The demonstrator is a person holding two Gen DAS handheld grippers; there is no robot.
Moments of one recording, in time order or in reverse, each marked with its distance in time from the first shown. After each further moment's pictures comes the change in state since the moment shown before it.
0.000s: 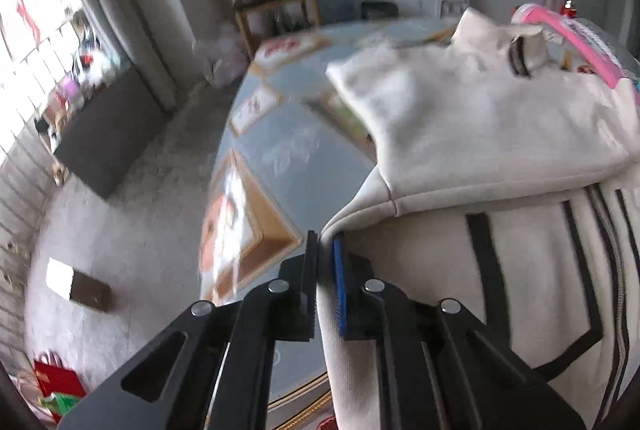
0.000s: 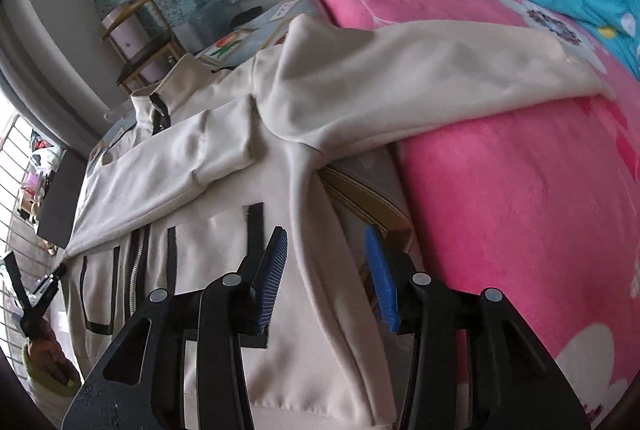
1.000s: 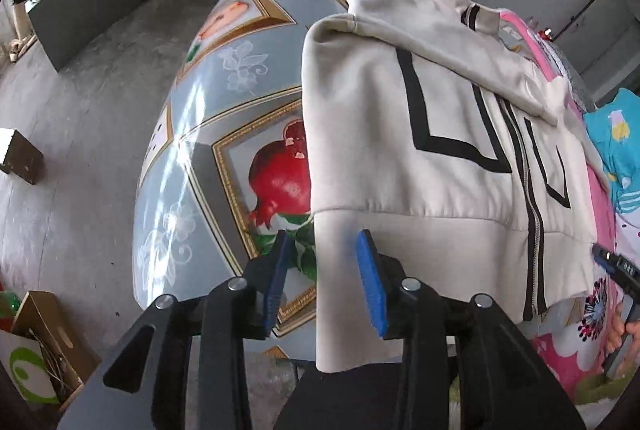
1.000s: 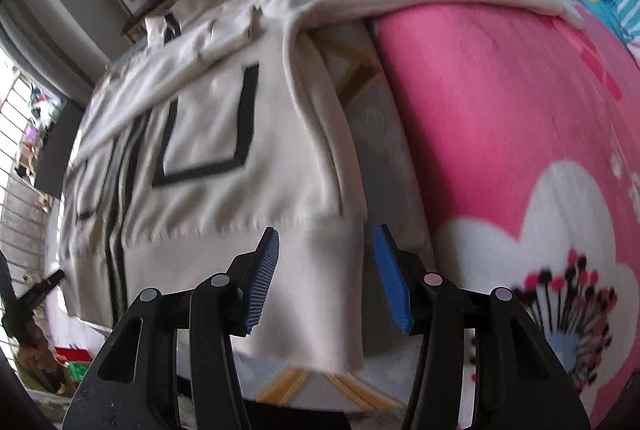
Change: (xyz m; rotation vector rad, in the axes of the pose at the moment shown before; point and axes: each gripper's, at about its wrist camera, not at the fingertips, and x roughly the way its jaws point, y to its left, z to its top) left arm -0.084 0.017 -0.137 -0.228 0.170 -0.291; right arm -0.034 -0.009 -0.109 -0.062 0.137 -0.033
